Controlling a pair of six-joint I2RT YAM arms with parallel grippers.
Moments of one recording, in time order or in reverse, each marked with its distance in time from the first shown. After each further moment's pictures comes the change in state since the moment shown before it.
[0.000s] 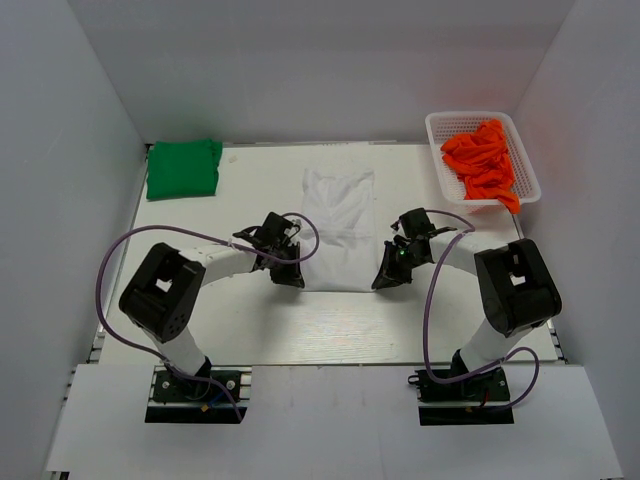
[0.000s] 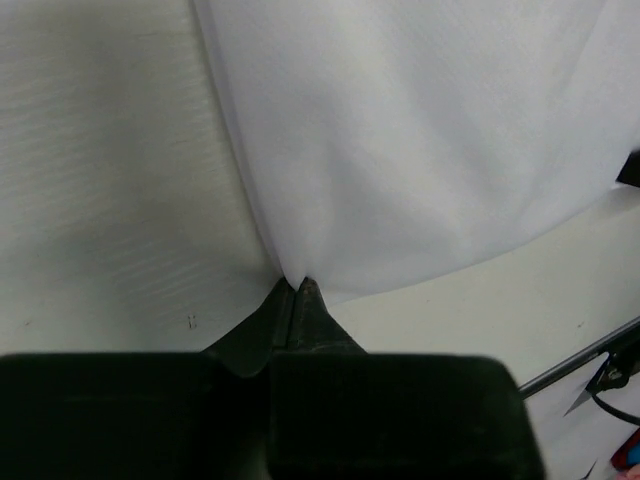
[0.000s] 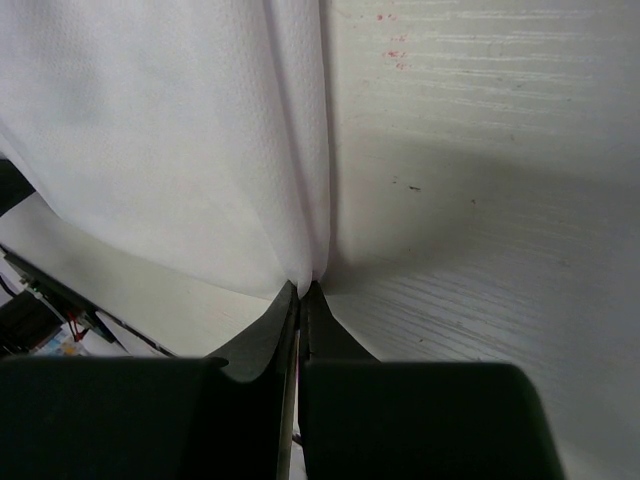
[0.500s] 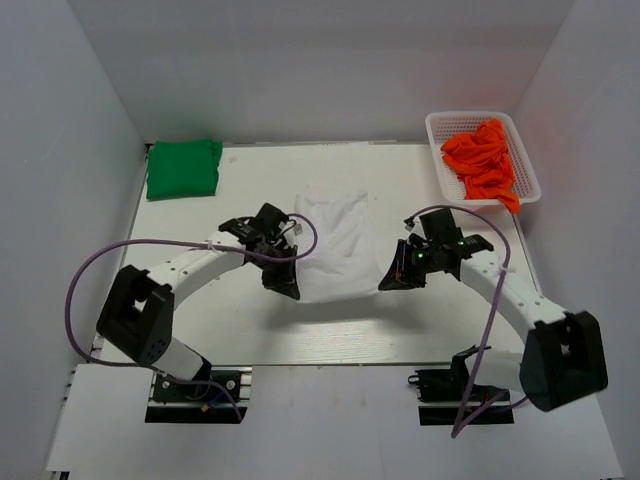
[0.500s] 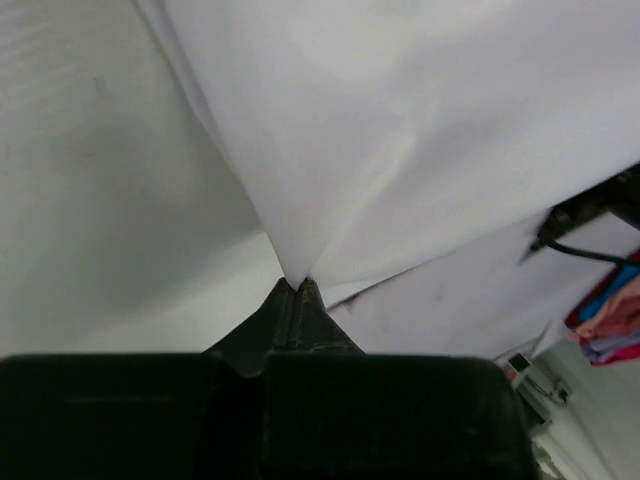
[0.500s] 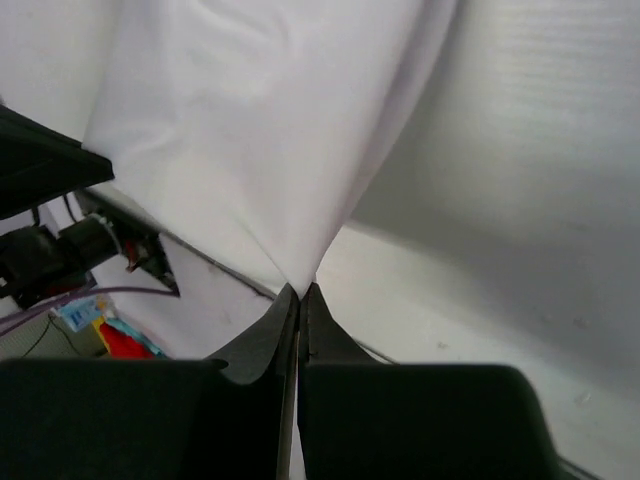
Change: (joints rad) left arm -0.011 -0.143 0.088 -0.394 0.137 0.041; right arm 0.004 -0.369 -0.032 -0.216 -0.050 0.018
